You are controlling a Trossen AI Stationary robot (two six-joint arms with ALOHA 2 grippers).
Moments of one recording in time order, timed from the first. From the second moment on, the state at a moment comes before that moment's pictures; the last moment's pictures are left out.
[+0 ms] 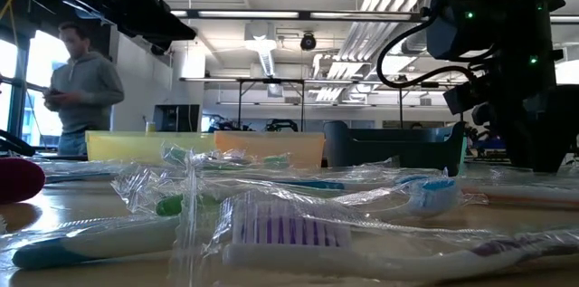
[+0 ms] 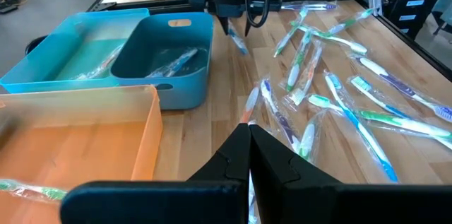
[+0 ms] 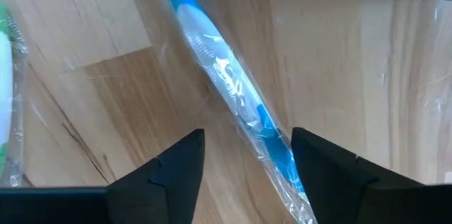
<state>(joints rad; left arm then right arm) 0.10 0.77 0.47 -0.01 0.12 0.13 0.10 1.43 0.66 -0.83 0.02 0.39</state>
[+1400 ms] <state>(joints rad) 0.10 0.77 0.47 -0.01 0.12 0.13 0.10 1.34 0.77 -0.79 -0.05 0.42</state>
